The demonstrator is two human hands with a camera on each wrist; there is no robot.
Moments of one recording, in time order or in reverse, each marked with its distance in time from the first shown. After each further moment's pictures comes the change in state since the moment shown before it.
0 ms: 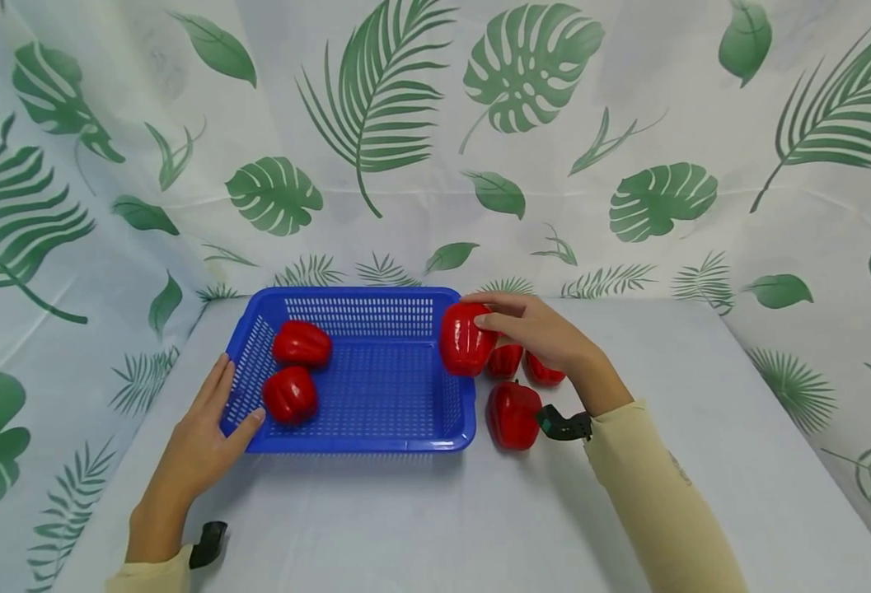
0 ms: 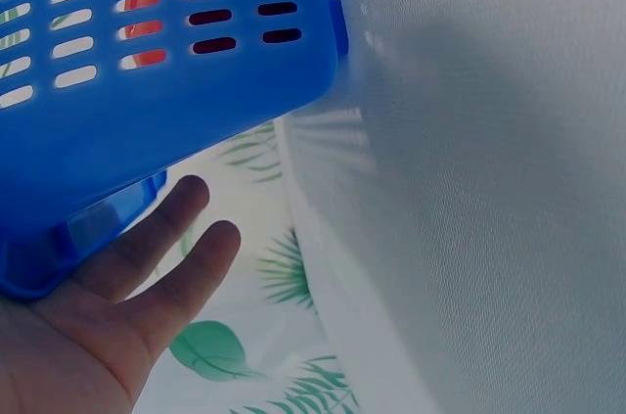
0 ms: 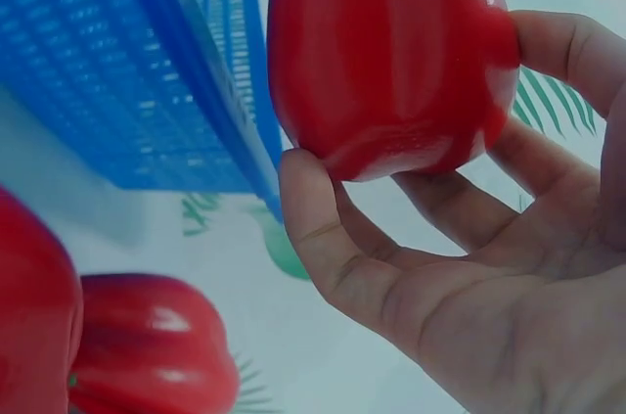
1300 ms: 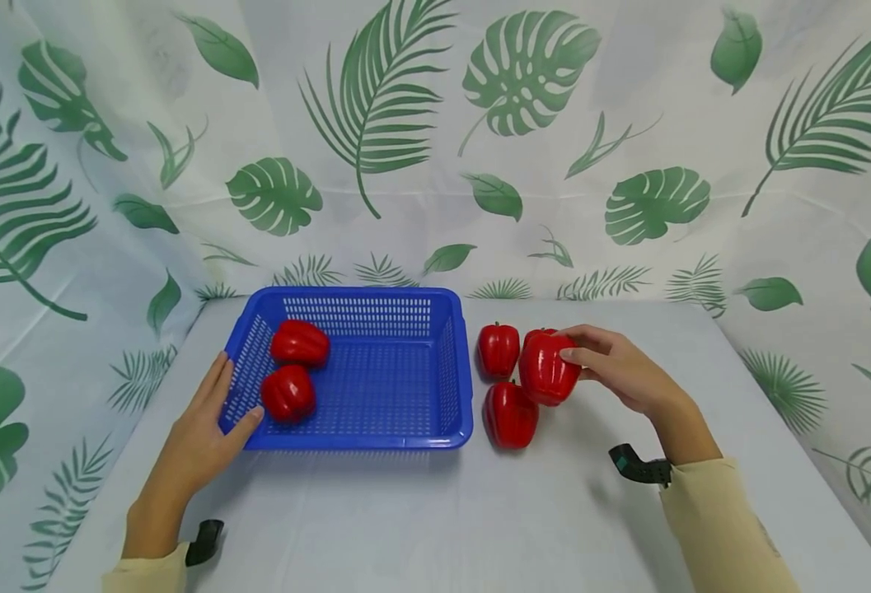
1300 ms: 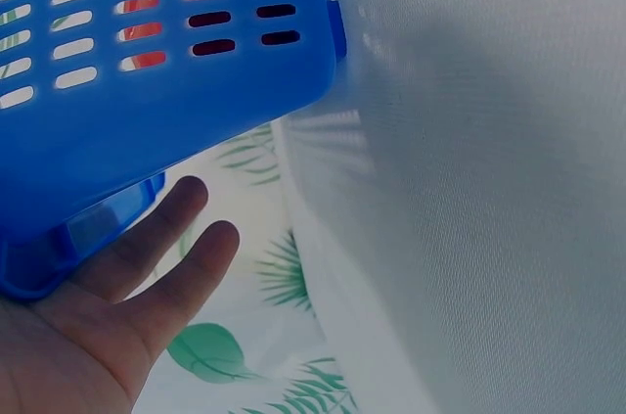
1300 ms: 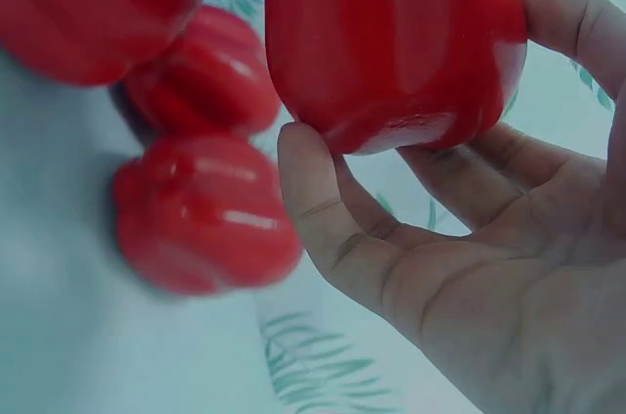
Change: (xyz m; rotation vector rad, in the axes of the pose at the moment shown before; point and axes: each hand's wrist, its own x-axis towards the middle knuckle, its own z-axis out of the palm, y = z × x) left_hand 0.001 0.000 0.000 -0.021 0.010 0.013; right_hand -0.083 0.050 -0.056 -0.041 0.142 0.071
